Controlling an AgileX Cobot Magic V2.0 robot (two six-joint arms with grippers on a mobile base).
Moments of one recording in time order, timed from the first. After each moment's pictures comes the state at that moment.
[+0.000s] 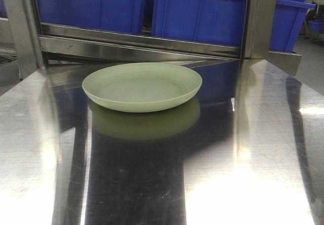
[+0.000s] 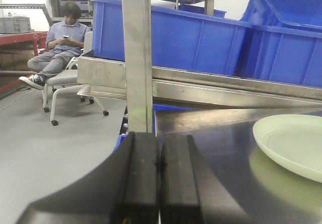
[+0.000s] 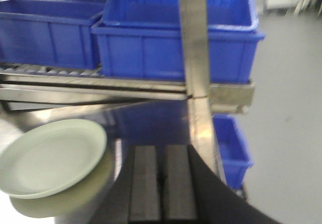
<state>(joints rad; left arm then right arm) -0.05 0.00 0.01 -0.03 0.00 0.03 0.09 0.29 -0.55 0.15 0.44 0.06</state>
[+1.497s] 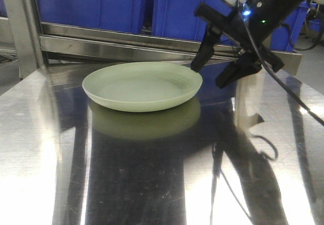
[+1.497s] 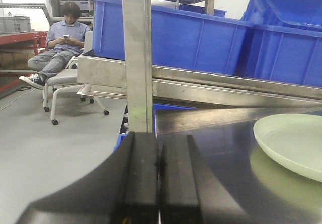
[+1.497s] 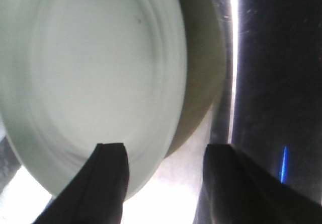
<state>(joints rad) -0.05 0.00 0.01 -0.03 0.00 0.03 0.20 1.93 -1.42 0.75 0.80 -0.12</state>
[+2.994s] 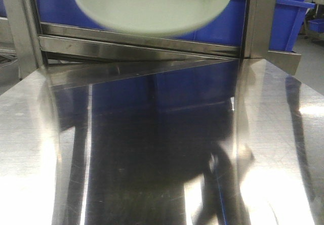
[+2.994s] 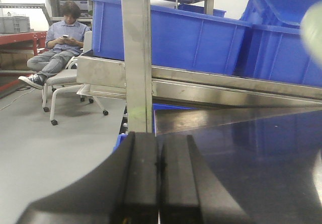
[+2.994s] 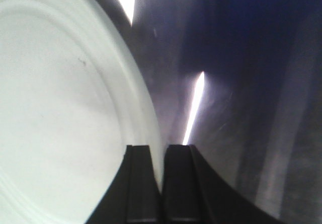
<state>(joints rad) -0.05 0.00 0.01 -0.03 0.00 0.03 0.23 1.60 -1.54 0.50 0.84 -0.15</state>
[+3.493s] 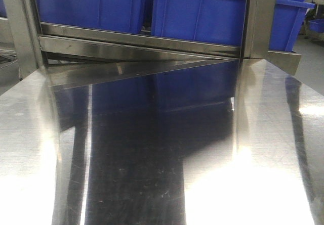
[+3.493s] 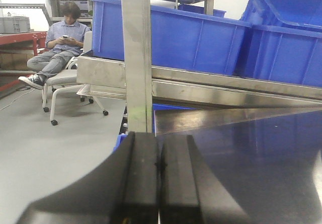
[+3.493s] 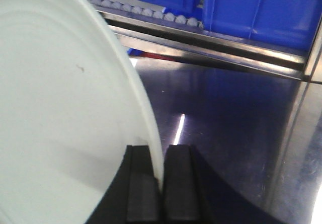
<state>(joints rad) -0.05 0.00 0.01 -0.03 0.00 0.03 0.23 0.93 -1.26 0.39 0.82 -0.16</state>
